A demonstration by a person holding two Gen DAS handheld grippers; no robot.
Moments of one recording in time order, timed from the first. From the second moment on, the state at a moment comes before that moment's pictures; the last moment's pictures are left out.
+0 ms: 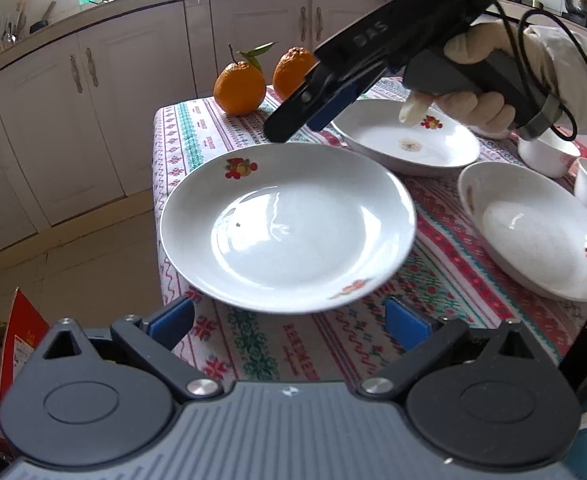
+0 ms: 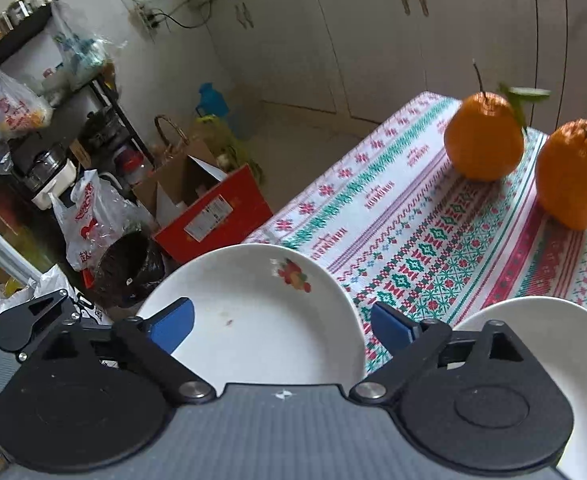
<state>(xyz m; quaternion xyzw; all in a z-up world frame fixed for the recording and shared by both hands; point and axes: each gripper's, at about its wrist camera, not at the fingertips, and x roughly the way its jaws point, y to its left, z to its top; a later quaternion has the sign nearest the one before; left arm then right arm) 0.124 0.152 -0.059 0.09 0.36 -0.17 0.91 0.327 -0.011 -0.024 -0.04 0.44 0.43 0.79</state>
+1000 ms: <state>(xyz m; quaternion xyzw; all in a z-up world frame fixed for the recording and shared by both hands) 0.039 0.043 -0.057 0.12 0.35 -0.25 0.90 0.170 -0.192 -0.008 0.00 0.44 0.27 0.85</state>
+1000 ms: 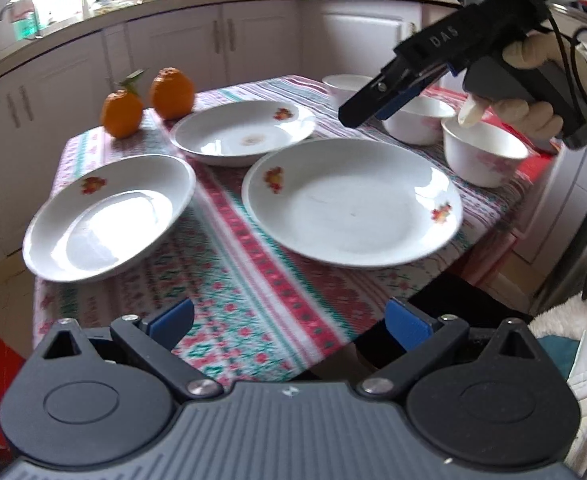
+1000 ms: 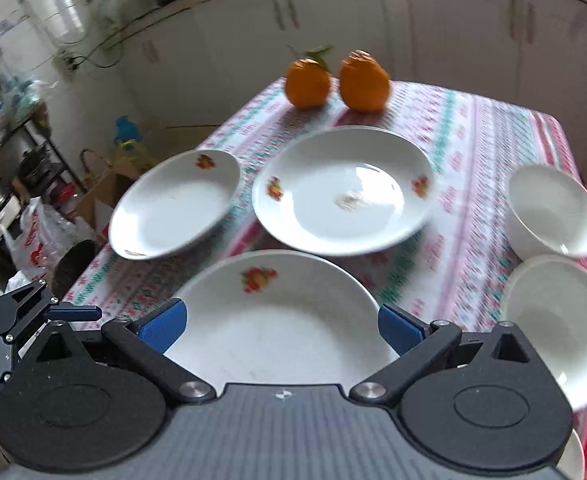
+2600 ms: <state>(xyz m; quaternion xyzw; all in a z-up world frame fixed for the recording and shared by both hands) 0.064 -0.003 -0.078 0.13 0.33 -0.31 0.88 0.216 -0.192 -0.055 -0.01 0.54 0.29 0.79</state>
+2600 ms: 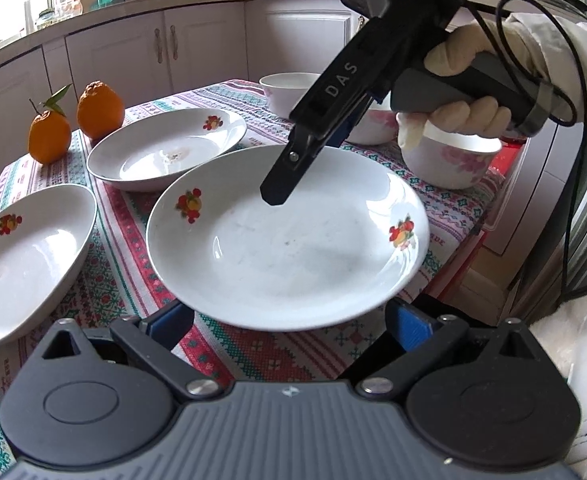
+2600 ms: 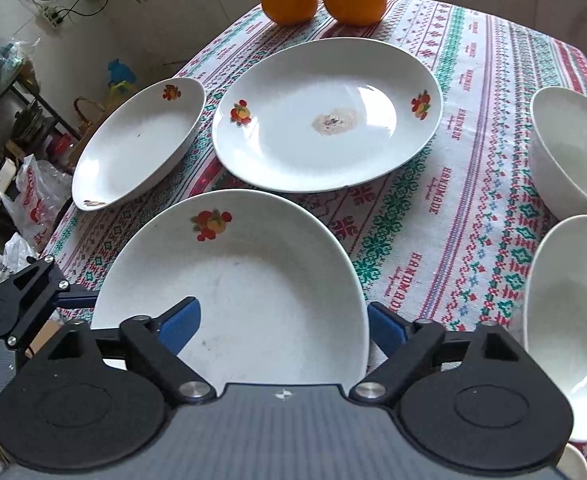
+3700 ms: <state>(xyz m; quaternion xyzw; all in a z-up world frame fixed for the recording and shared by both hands) 0.073 0.000 -0.075 0.13 0.36 -0.31 0.87 0.230 -0.200 -0.056 0.04 0.54 0.34 0.77</state>
